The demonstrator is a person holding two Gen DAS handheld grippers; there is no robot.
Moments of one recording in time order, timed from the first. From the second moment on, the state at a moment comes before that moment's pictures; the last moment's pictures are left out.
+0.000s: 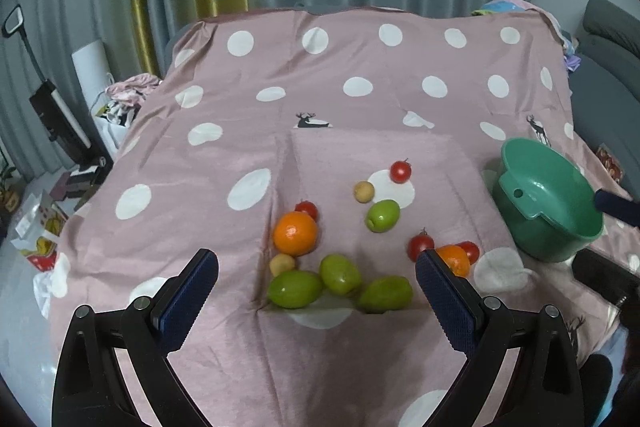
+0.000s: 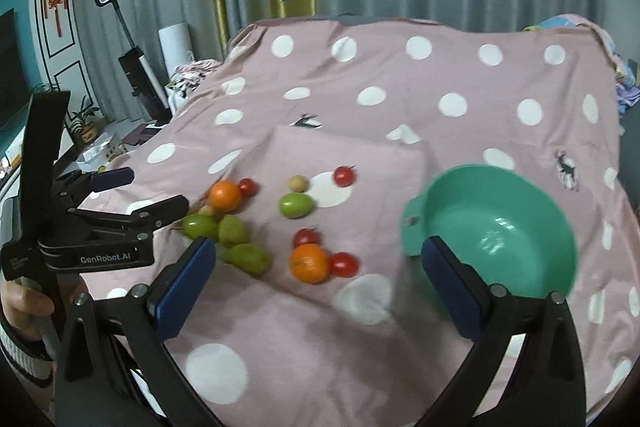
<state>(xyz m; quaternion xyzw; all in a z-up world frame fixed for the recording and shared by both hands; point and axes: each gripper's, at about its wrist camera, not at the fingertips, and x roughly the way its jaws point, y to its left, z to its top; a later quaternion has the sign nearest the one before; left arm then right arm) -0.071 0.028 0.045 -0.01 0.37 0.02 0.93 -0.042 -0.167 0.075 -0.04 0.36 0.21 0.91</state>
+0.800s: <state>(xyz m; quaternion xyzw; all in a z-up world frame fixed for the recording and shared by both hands) -0.056 0.028 0.029 0.00 0.39 0.01 0.92 -0.019 -0.145 0.043 -0.03 0.40 0.21 0.89</state>
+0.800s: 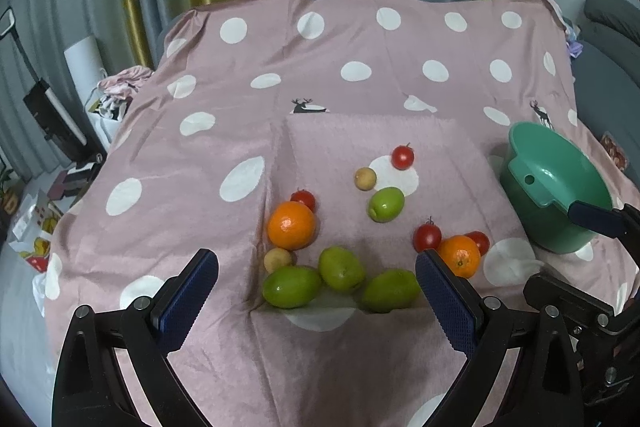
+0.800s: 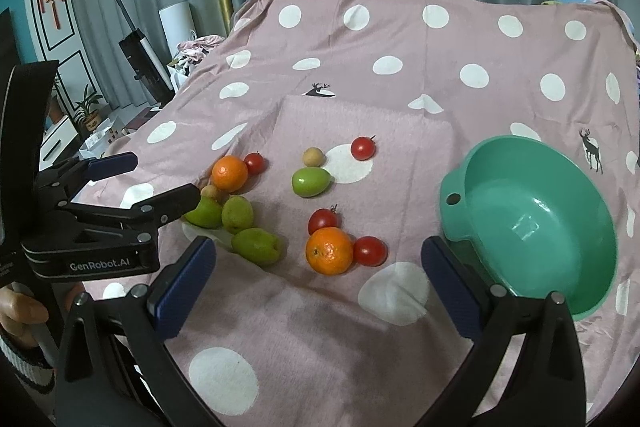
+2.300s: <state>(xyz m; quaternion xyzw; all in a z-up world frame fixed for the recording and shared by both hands) -0.035 0.028 -0.007 -0.07 0.43 -0.15 0.89 -0.002 -0.148 -0.002 -0.02 0.44 0.25 0.86</state>
